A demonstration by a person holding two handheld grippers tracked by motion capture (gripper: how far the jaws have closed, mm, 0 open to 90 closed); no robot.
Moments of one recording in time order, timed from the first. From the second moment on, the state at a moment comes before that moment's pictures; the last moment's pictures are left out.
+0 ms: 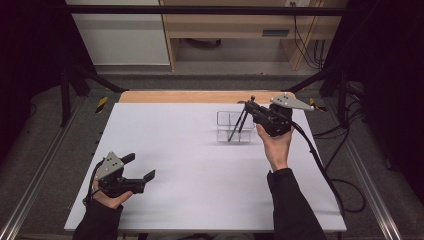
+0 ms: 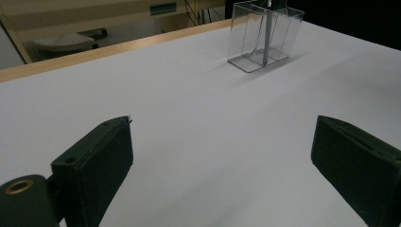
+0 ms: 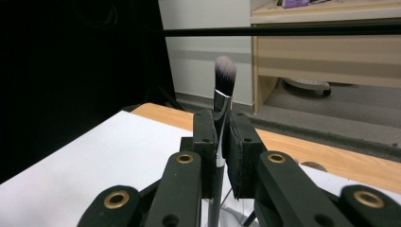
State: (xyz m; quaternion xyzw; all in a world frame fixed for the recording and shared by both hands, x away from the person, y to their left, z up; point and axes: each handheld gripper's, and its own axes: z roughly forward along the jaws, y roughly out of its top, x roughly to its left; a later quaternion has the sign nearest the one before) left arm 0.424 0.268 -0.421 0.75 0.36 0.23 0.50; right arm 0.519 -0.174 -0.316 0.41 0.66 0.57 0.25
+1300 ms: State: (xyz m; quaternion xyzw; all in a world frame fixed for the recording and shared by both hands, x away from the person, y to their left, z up) left arm 0.425 0.269 -0.421 0.75 0.36 0.23 0.51; right arm 0.574 -0.158 -0.325 0.45 0.65 0.55 0.28
